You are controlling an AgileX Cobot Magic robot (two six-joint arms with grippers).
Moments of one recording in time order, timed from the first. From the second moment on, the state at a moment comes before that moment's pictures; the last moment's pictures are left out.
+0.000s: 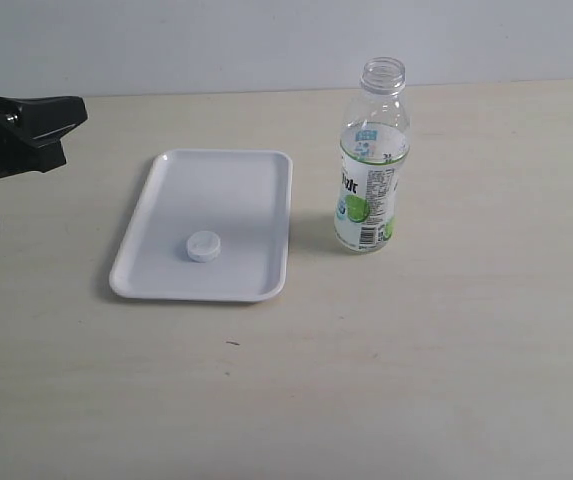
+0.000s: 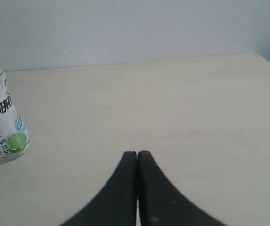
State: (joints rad) left arm -0.01 1.63 -0.60 0.86 -0.92 -0.66; right arm -0.11 0.00 0.00 -0.20 0.35 0.23
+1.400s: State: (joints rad) left arm -0.01 0.37 -0.22 0.88 -0.21 -1.08; right arm -0.11 0.00 0.00 -0.20 0.35 0.23
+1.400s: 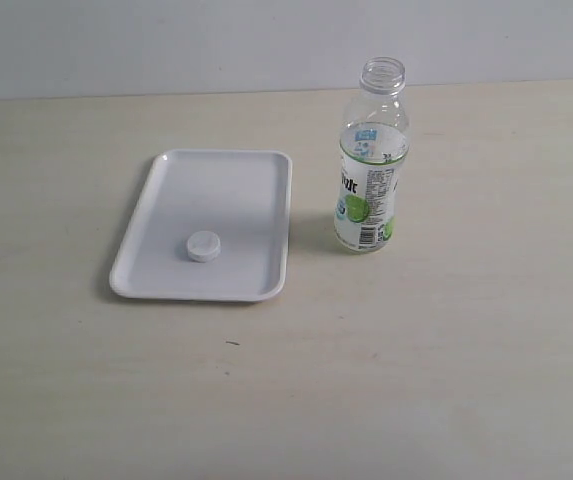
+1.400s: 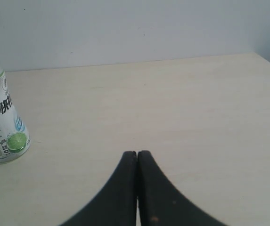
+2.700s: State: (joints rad) left arm -0.01 0.05 -0.01 0.08 0.11 -0.14; right arm -0.11 0.00 0.00 -0.20 0.35 0.23
